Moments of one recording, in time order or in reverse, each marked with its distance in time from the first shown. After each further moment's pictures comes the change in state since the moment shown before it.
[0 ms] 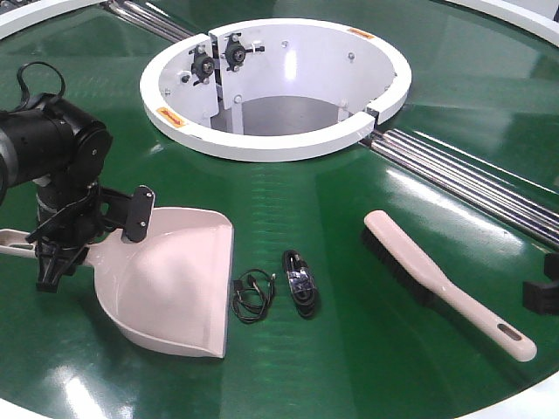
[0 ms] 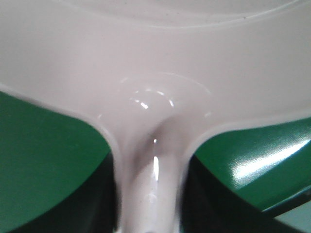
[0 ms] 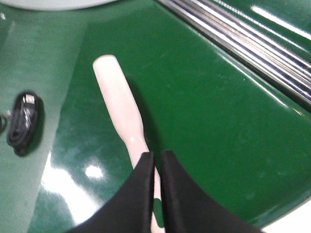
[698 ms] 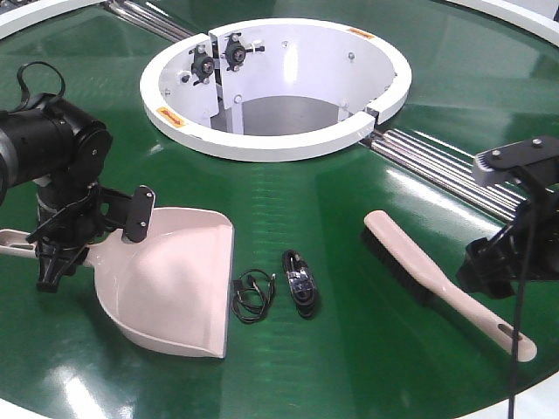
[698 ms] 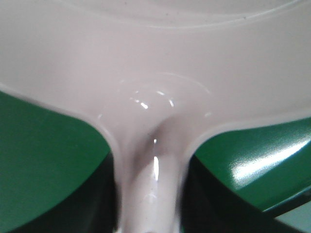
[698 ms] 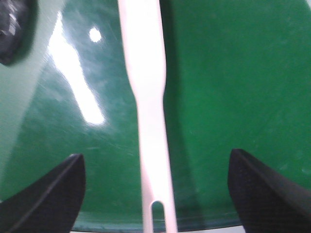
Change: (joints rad) left arm 0.000 0.000 0.000 -0.001 0.000 0.000; right arm 0.008 0.497 -0.315 0.068 0.301 -0.291
